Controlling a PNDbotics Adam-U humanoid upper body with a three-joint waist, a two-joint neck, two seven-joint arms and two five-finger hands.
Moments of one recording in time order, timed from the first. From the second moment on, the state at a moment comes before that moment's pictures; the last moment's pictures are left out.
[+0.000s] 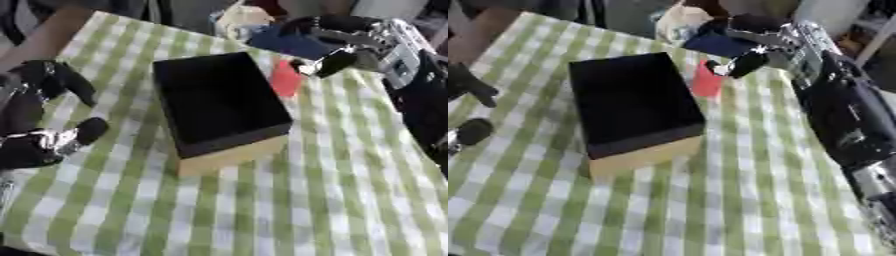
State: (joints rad) left arm -0.47 0.27 -0.07 -1.87 -0.05 -0.03 -0.28; right arm -1.09 -0.53 0.08 -0.83 0.80 -0.64 0.52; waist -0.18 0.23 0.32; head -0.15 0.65
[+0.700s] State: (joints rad) left arm -0.47 0.26 -0.07 -1.88 -0.05 -0.03 -0.28; right arm -1.08 -0.53 0.06 -0.77 0.80 -0.62 0.51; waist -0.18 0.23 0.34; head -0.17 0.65
